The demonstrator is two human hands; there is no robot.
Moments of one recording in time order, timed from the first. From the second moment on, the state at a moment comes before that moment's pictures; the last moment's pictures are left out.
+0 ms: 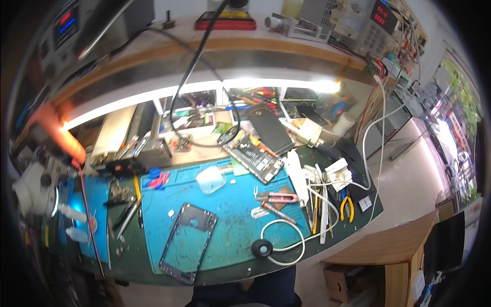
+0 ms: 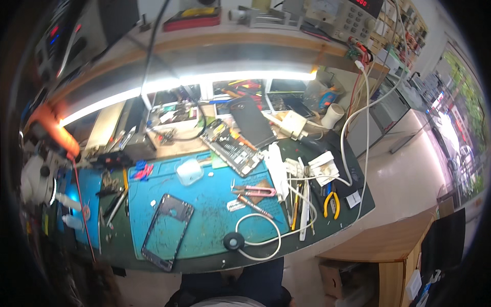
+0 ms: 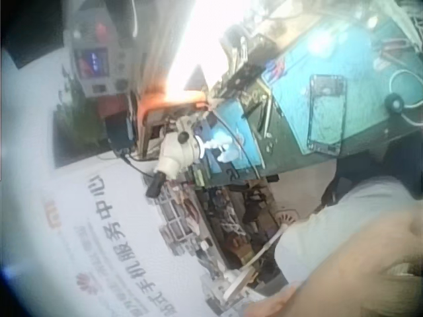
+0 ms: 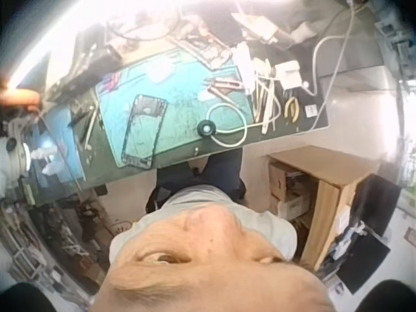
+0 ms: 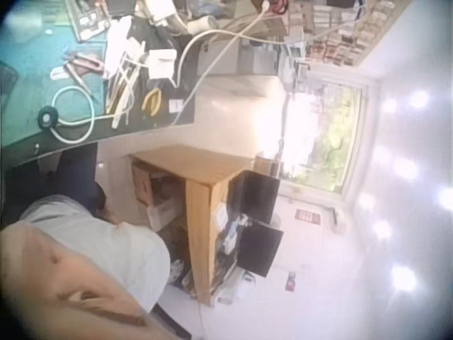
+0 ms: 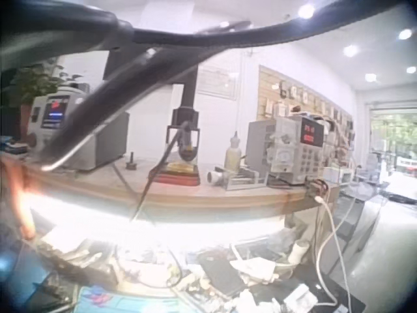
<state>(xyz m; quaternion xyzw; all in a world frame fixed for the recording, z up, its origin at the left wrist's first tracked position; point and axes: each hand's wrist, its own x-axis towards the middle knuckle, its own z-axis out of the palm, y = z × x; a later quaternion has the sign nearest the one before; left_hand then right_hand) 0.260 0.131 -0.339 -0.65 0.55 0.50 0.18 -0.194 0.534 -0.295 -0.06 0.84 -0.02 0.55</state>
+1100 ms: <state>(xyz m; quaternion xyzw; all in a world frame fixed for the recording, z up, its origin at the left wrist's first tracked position) 0.013 0.040 -0.029 -0.42 0.84 0.06 -0.34 -0.269 0.249 0.077 -0.57 0.68 -0.45 0.06</state>
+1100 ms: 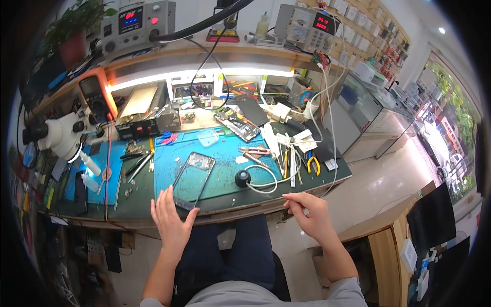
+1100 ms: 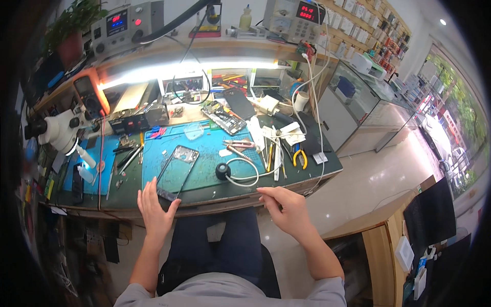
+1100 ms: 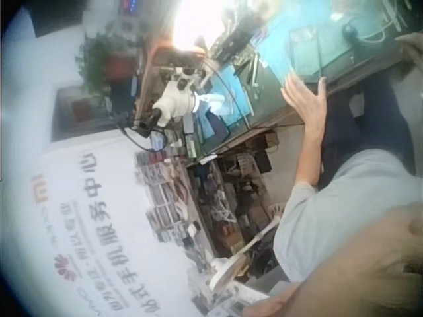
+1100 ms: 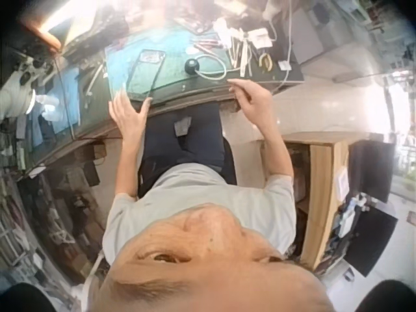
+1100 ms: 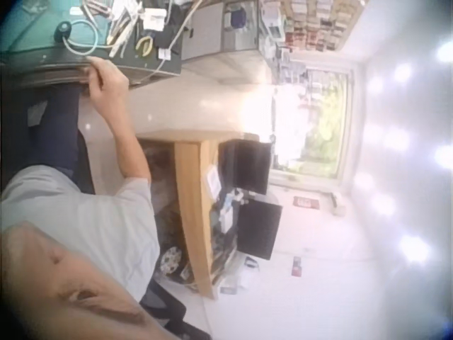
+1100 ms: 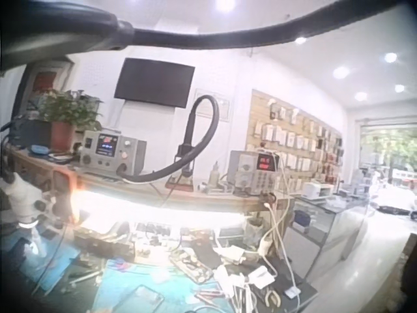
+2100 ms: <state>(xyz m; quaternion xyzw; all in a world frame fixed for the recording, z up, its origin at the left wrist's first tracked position) 0.005 0.005 -0.045 -0.19 0.83 0.15 -0.50 -0.533 -0.022 0.230 -0.38 0.78 -0.34 -0.36</state>
